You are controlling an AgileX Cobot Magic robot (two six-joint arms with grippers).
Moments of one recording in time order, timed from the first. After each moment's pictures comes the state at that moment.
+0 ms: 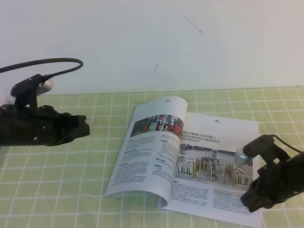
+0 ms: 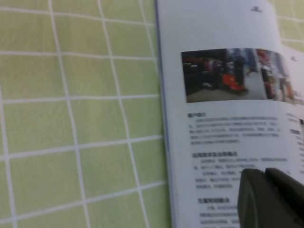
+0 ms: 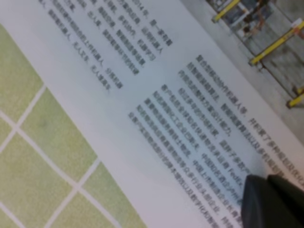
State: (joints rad) left arm -0.02 1.47 -0.89 -1.12 0.56 0.80; right arm 0.27 1.80 -0.76 0.77 0.44 -1.06
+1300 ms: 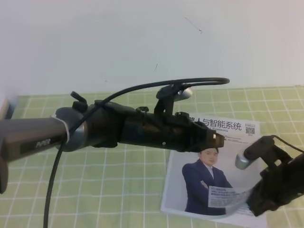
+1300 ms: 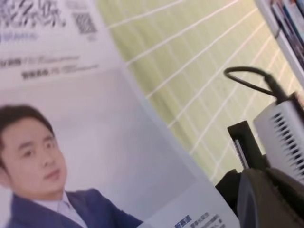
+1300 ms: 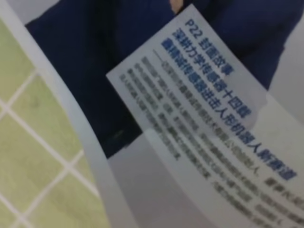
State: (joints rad) left arm -0.52 1.91 -1.21 -1.57 0.67 1.11; right arm 0.26 1.75 -0.76 0.60 0.47 -0.97
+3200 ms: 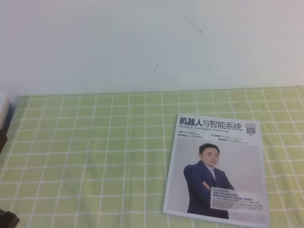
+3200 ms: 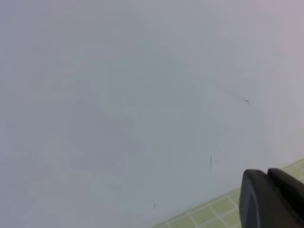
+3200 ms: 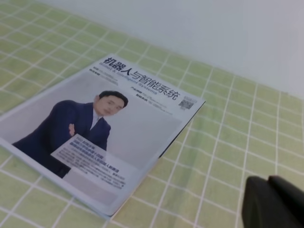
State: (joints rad) left arm -0.35 0.43 -0.39 0.10 -0.08 0.02; right arm 0.19 0.14 -0.34 0.10 0.60 -0.35
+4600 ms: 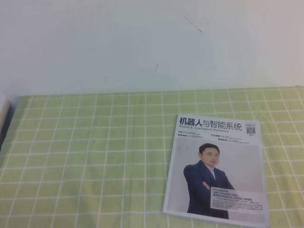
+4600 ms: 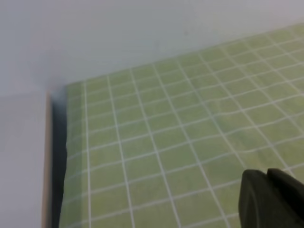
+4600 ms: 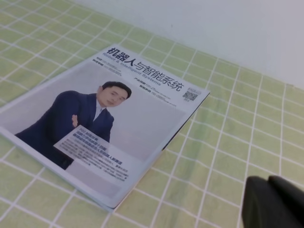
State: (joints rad) left arm -0.18 0.11 -0.17 0.05 0.37 0.02; right arm 0.19 0.12 -0.32 0.11 0.63 -0.36
